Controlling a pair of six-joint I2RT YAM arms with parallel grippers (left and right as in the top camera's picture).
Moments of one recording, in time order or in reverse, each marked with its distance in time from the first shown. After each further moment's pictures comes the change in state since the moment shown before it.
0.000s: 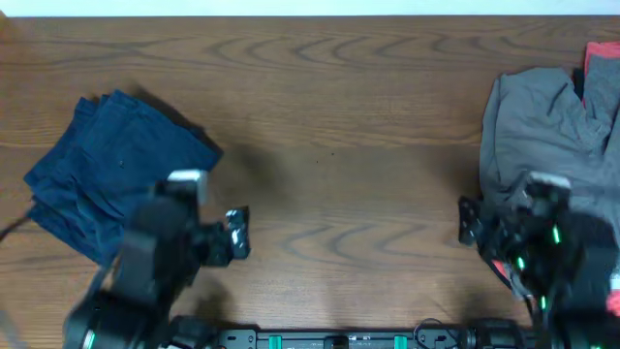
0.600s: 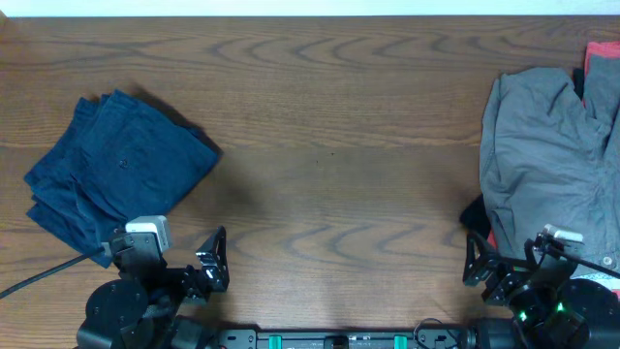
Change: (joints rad) left arm -0.009 -0.314 -0.072 0.006 -0.076 -0.021; right arm 0.000 -0.283 -0.061 -0.138 0.040 0.007
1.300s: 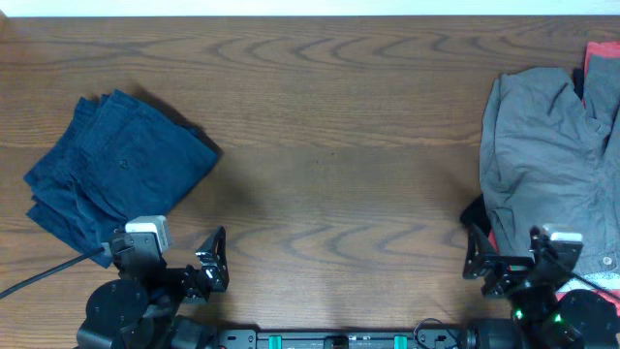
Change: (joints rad) left arm 0.000 0.000 -0.001 -0.001 -0.004 0.000; right arm 0.000 -0.103 -0.119 0.217 -0.007 -0.145
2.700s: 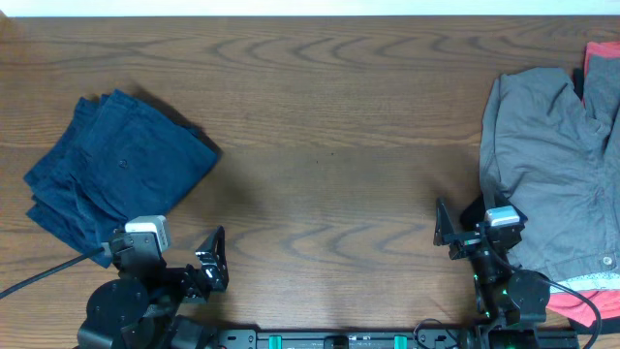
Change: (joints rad) left arm 0.000 0.000 -0.002 -0.001 -0.007 0.000; right arm 0.029 -0.152 -0.670 0.811 -0.060 -0.183
